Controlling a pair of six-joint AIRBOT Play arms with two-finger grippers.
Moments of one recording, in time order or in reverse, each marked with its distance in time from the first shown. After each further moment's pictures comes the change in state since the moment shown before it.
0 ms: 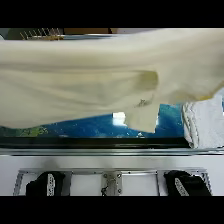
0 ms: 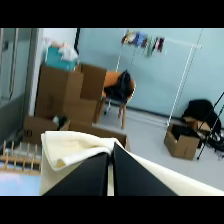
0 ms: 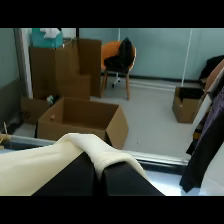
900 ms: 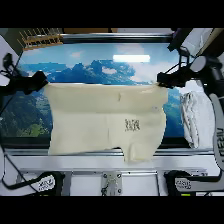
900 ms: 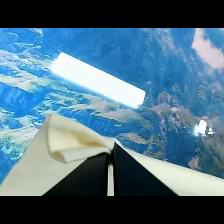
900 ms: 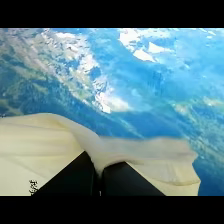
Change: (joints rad) left arm -0.214 -1.019 -0.150 -0.003 -0.031 -0.021; right arm 0.002 -0.943 0.018 -0.023 0.356 0.208
